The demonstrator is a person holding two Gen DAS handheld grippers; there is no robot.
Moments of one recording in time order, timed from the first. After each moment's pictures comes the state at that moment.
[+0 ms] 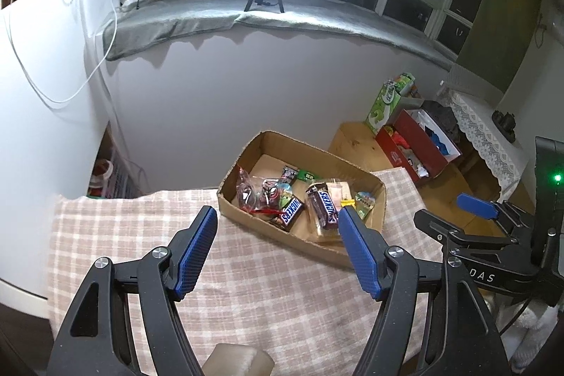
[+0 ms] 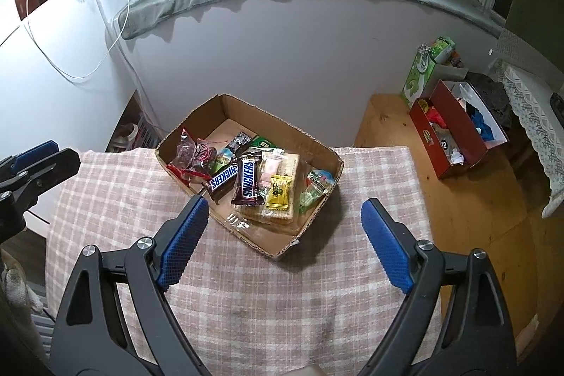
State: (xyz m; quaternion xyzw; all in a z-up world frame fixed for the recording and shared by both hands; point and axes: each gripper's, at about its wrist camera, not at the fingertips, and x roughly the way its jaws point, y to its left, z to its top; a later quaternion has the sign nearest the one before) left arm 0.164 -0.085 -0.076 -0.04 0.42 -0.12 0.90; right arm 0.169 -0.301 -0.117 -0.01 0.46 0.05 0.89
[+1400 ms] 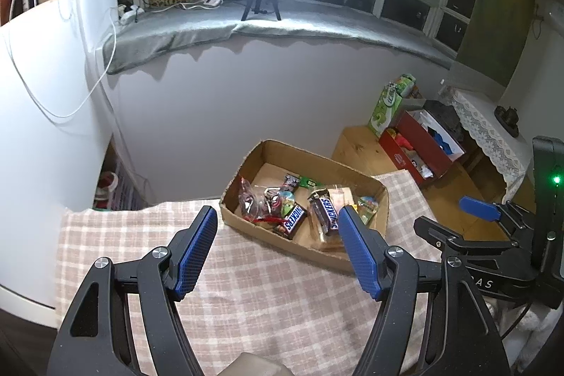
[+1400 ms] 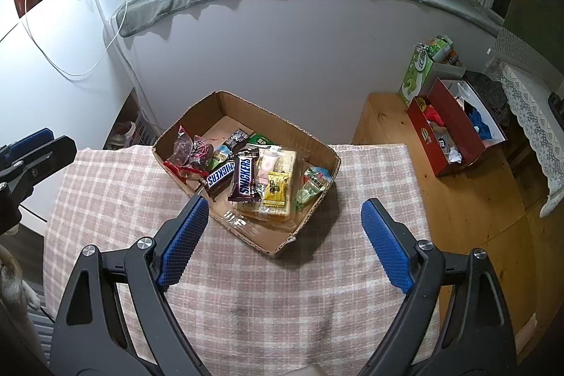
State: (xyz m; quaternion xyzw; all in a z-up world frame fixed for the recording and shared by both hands) left arm 0.162 -0.091 -0.073 -0.02 0.40 -0.11 0.91; right arm 0.168 -0.305 -0.116 -0.01 0.46 0.05 0.89
